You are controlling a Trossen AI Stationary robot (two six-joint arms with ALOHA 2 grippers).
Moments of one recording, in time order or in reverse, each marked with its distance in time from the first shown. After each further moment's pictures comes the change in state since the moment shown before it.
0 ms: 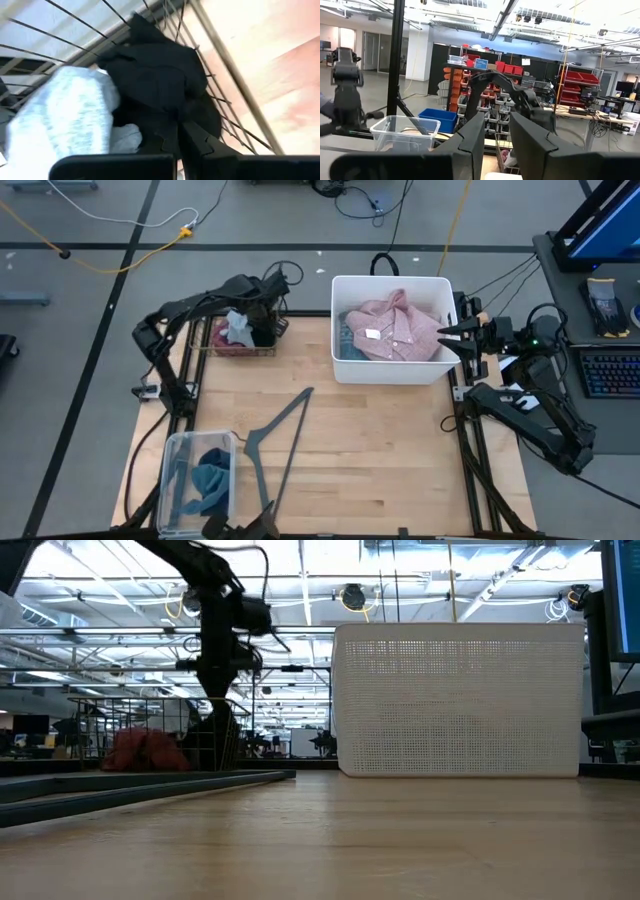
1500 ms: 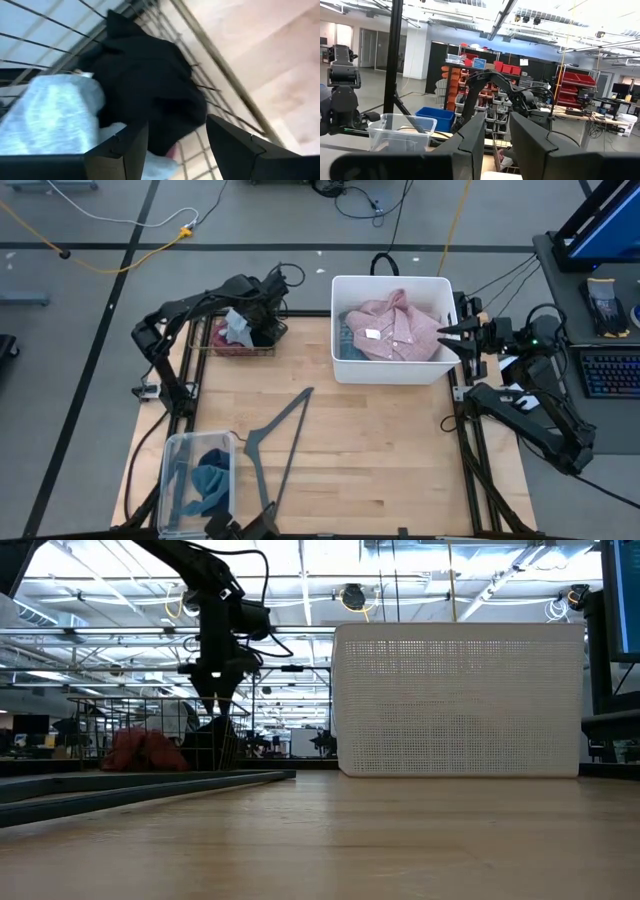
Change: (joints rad) left arm 0.007 0.000 -0.011 -0.013 0.060 0.109; right arm 0.000 0.000 0.000 -0.008 0.007 -0.027
